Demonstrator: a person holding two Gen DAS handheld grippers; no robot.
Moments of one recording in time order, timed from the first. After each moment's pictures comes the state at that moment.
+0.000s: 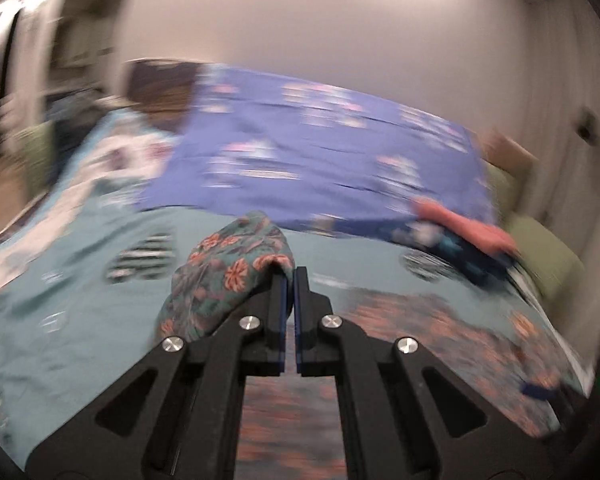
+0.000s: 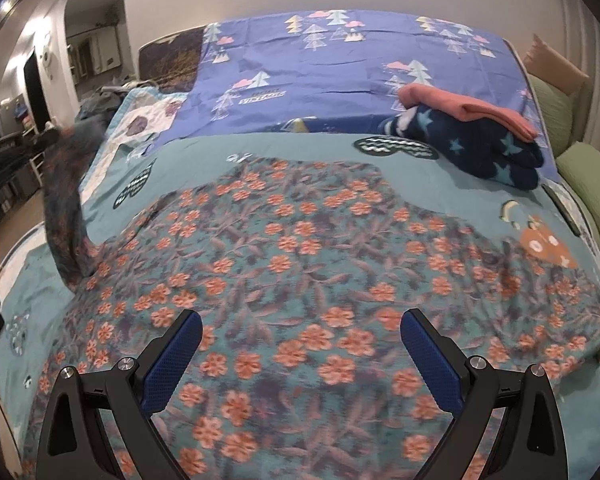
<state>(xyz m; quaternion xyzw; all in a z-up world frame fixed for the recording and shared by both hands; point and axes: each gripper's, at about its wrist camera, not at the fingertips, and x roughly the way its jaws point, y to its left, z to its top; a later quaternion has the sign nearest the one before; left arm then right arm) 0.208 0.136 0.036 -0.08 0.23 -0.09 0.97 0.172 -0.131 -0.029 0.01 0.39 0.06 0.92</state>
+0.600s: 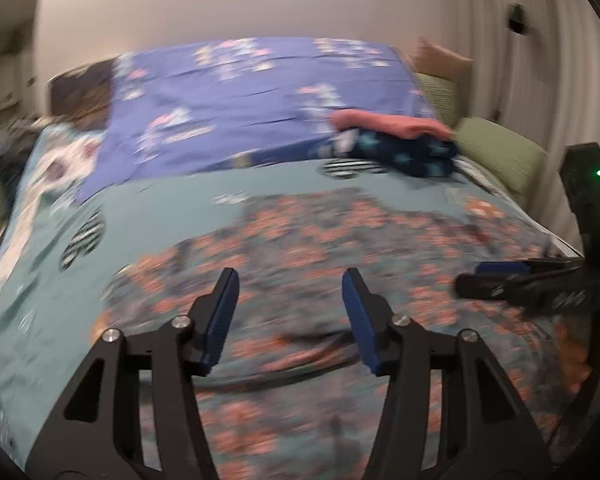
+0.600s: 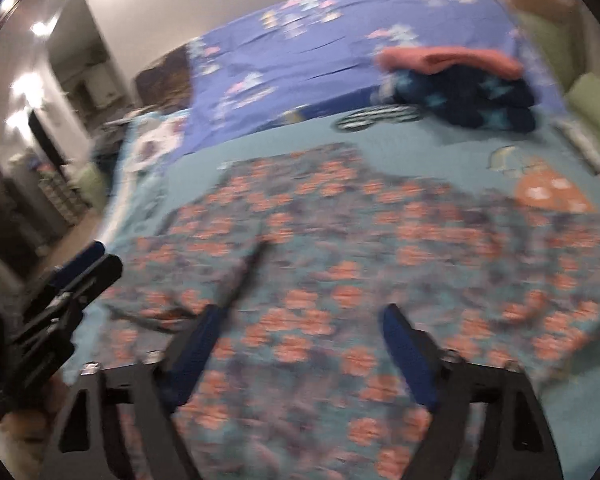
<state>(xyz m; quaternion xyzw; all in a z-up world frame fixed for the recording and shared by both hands) 0.159 0.072 -0.006 0.02 0.29 -0.14 0.95 0.177 -0.193 -0.031 0.13 0.42 0.14 0.89</state>
